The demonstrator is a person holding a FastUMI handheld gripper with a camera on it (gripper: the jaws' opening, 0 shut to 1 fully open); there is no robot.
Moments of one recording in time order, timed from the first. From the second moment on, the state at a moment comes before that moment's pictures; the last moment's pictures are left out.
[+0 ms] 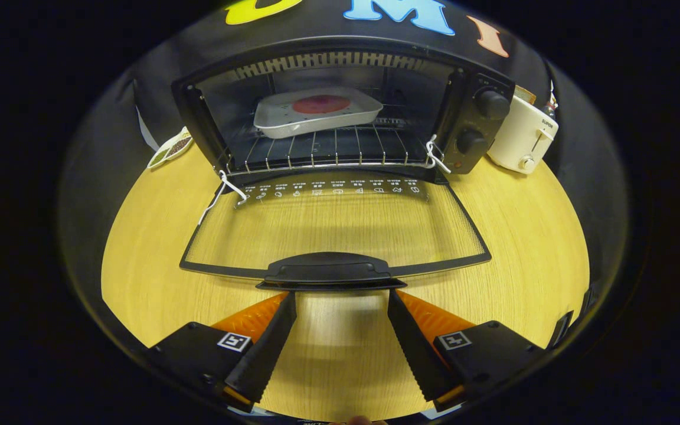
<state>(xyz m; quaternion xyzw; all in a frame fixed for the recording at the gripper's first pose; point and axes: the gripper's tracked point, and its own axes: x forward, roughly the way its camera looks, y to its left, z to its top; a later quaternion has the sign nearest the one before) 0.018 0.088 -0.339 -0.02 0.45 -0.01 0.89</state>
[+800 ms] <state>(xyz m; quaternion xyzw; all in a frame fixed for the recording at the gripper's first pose) 0.057 0.062 -0.102 0.03 0.16 0.02 0.99</state>
